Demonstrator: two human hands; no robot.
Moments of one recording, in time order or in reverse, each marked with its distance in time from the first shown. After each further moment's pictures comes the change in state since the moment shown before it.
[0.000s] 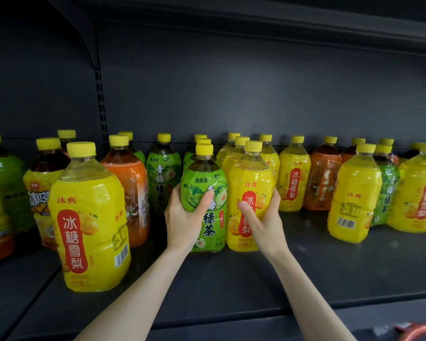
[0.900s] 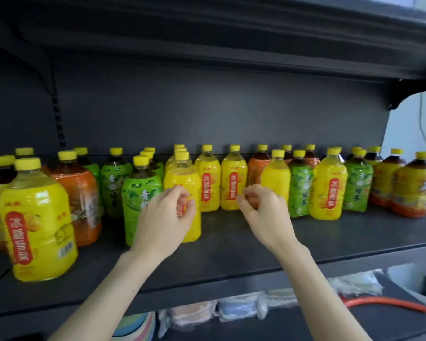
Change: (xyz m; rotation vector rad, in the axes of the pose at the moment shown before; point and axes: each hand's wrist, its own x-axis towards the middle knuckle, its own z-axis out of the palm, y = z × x) left_hand -0.099 0.127 0.033 0.564 -0.167 0.495; right_hand -0.049 -0.092 -0.155 -0.647 0.094 -0.194
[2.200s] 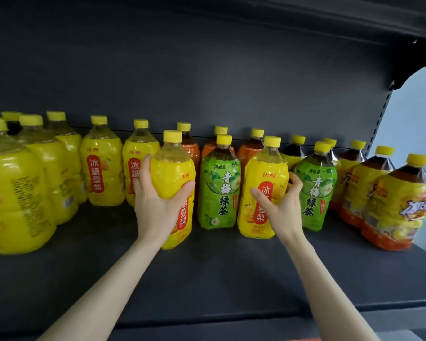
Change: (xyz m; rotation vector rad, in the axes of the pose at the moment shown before) left_hand 0.071 0.119 0.301 -0.331 0.257 -0.457; right_hand 0.148 0.320 -0.089 0.344 0.024 0.248
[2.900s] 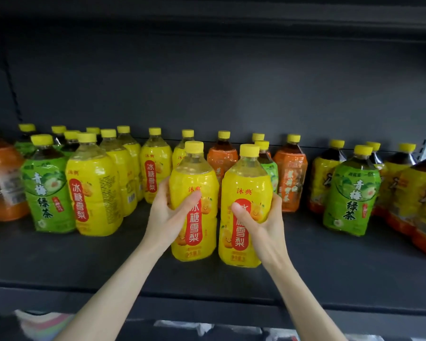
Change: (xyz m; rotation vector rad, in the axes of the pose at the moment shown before) left_hand -0.013 0.006 -0.085 -0.285 -0.223 -0.107; right_hand -0.089 -0.051 0.061 0.479 -0.295 0.006
